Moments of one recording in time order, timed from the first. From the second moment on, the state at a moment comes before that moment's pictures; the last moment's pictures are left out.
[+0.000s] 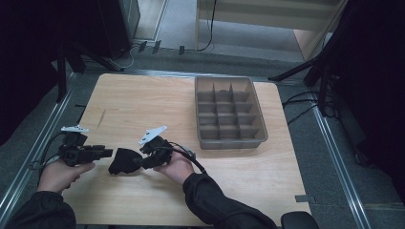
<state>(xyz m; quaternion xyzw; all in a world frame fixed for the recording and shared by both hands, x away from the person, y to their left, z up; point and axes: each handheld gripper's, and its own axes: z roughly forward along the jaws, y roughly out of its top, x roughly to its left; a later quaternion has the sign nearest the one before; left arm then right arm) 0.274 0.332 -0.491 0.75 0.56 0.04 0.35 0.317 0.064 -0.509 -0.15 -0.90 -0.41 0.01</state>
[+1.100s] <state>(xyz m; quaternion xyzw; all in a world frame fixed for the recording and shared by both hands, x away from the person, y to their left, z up) 0.266 0.359 -0.494 0.74 0.58 0.02 0.35 0.324 0.110 -0.519 -0.12 -0.91 -0.40 0.03</state>
